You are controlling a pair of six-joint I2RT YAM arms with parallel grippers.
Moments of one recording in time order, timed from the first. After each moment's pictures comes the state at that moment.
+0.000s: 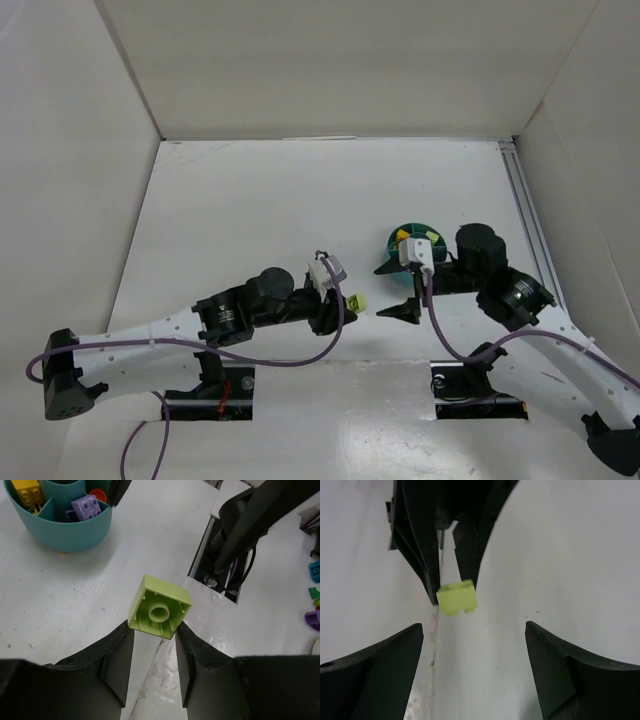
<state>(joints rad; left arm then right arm) -1.19 0.86 0.67 -0.10 0.09 -0.29 0.61 0.74 0.83 -0.47 -0.85 -0.39</state>
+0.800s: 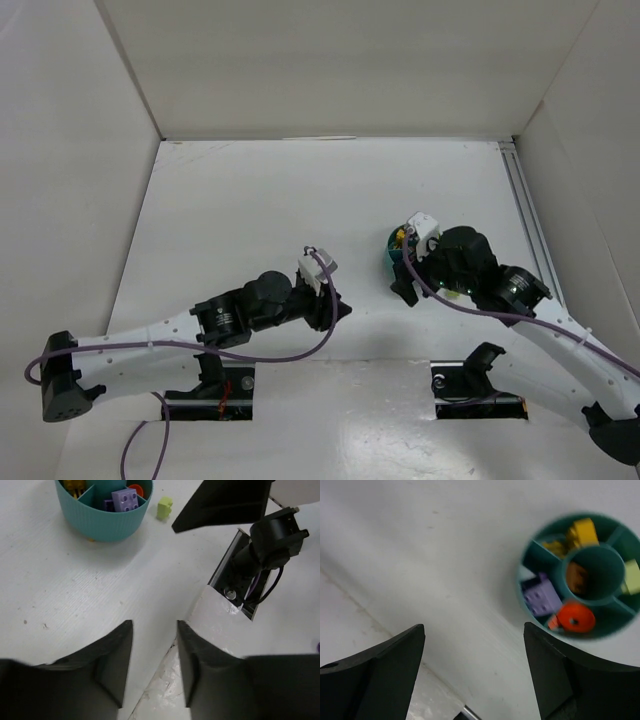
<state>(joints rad) -1.19 0.85 0.64 -0.10 -0.04 -0.36 0.72 0.83 0.90 -0.69 -0.13 -0.03</state>
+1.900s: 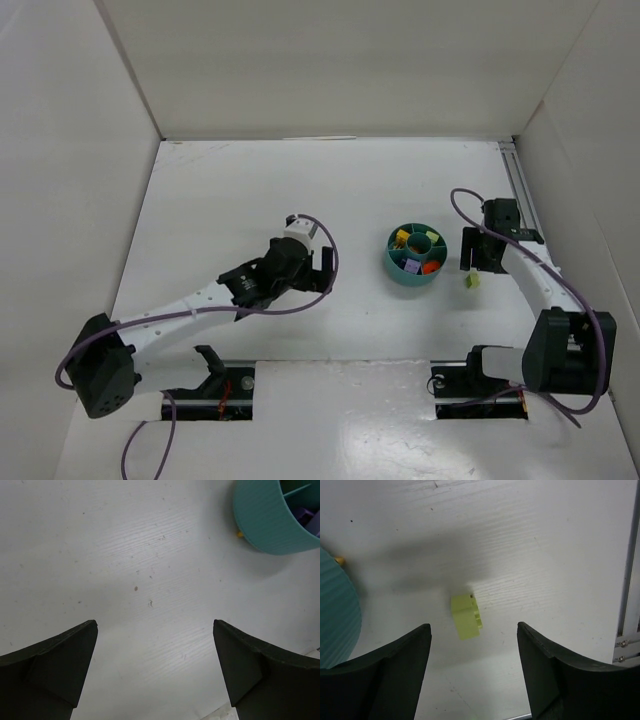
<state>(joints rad) -0.91 1.11 0.69 -0.23 -0.24 -0.53 -0.06 1.25 0.83 -0.68 0.19 0.06</state>
